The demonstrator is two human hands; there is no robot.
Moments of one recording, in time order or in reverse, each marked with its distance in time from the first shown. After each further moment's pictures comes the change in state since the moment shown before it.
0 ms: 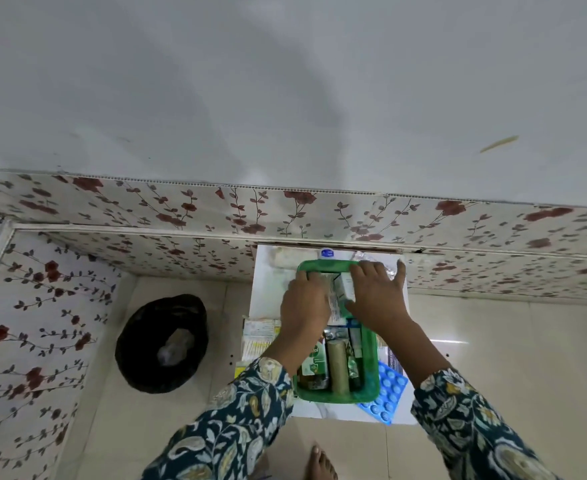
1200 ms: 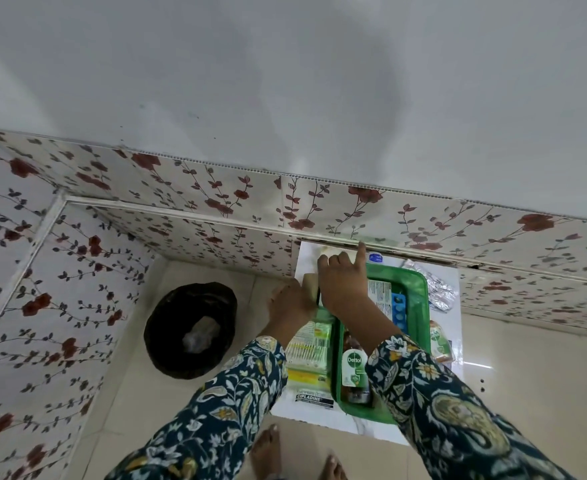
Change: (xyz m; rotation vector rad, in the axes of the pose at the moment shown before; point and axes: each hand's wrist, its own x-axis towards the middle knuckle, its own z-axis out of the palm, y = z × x) left_hand 0.040 -0.125 0.028 -0.174 -0.250 -0.359; right_hand 0.061 -0.133 0.014 -0.209 -0.102 -0.176
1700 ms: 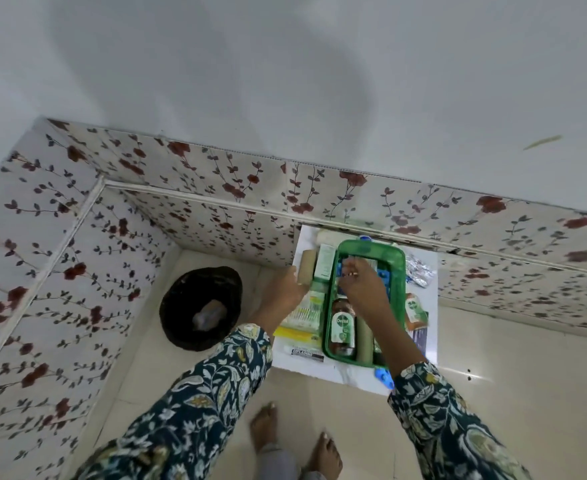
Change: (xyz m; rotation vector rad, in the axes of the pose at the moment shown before) left_hand -0.097 0.000 -0.026 -0.325 0.021 0.103; right_hand -0.110 0.037 0.006 1.249 0.175 0.249
